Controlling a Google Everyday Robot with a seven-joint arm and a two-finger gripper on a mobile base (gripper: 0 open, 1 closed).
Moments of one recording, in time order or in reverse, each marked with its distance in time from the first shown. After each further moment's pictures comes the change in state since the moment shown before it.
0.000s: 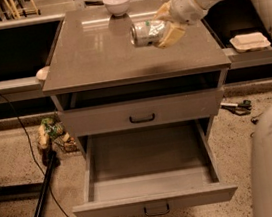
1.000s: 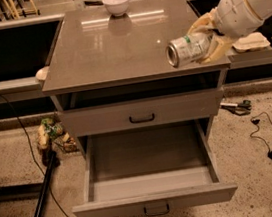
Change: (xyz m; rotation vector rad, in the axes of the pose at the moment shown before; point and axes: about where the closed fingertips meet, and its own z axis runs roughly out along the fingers) arm 0.026 0.100 -0.094 -0.013 0.057 -0.181
